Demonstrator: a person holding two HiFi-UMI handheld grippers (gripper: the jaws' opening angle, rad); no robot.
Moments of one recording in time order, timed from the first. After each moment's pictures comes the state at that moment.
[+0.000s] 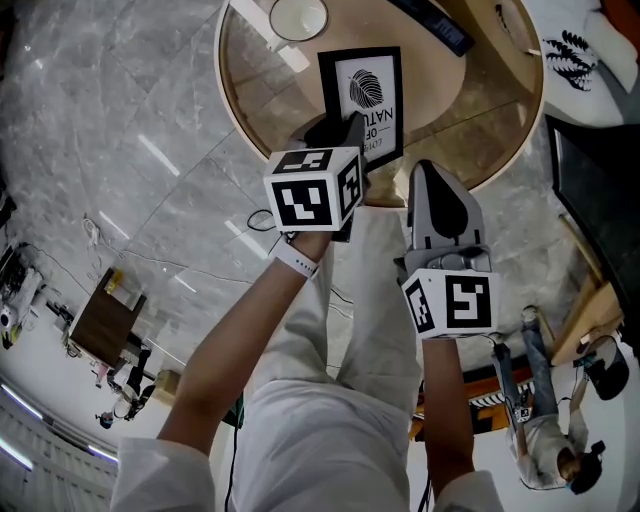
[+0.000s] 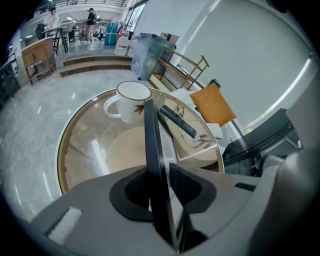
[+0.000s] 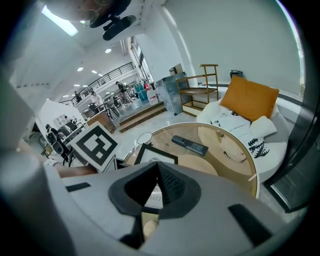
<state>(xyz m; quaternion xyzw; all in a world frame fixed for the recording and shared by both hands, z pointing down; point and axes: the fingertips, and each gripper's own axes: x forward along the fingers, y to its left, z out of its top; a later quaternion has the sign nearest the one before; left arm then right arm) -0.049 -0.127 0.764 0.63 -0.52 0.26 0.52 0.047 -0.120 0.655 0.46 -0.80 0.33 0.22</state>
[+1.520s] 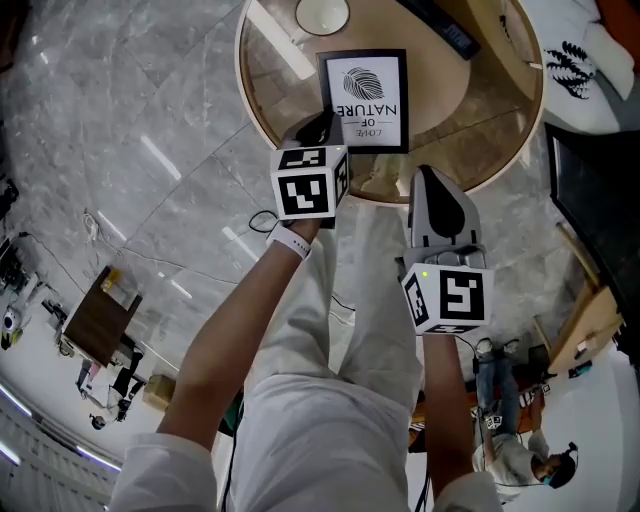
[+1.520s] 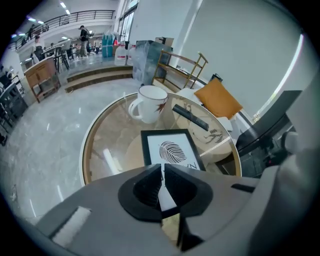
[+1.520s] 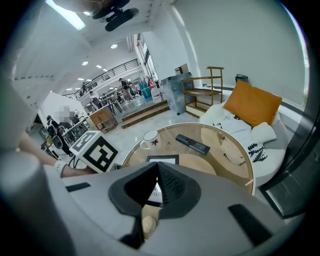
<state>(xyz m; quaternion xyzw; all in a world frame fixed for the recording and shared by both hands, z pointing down) -0.101 -0.100 0.776 0.62 -0.55 0.31 0.46 0.035 -0.093 0.646 0.44 -0.80 0.31 0.24</state>
